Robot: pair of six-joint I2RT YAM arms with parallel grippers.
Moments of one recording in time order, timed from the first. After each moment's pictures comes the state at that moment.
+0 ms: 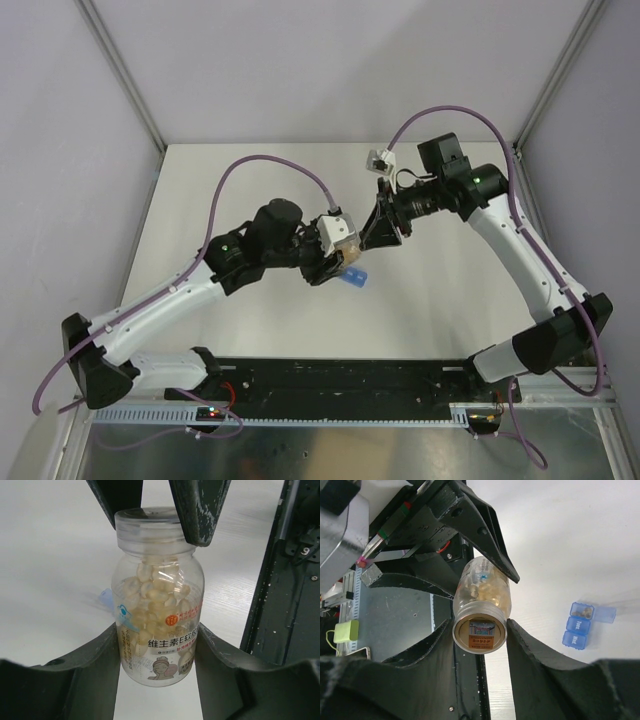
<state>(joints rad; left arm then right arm) -0.88 1.19 1.16 -0.50 0.31 0.25 0.46 1.46 1.62 -1.03 -1.04 -0.35</state>
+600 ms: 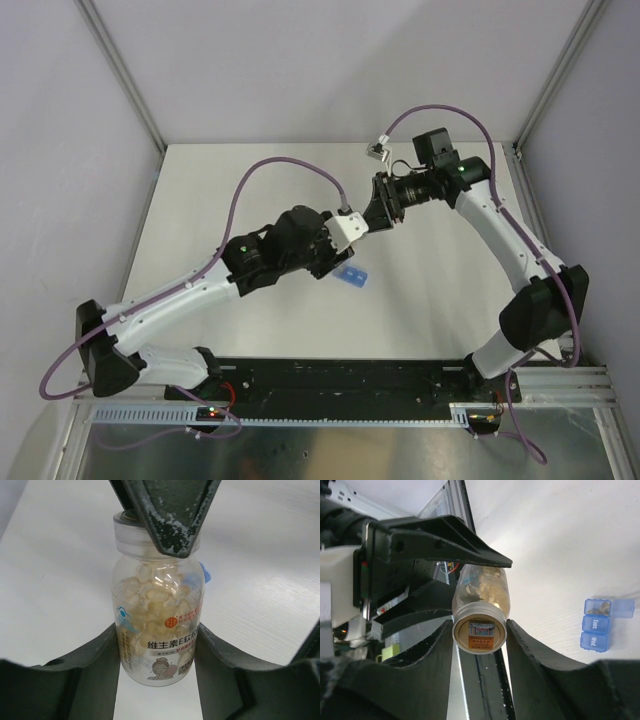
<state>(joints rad) -0.97 1.26 1.20 -0.53 -0.07 0.25 0.40 1.58 1.60 -0.91 -1.09 -0.13</state>
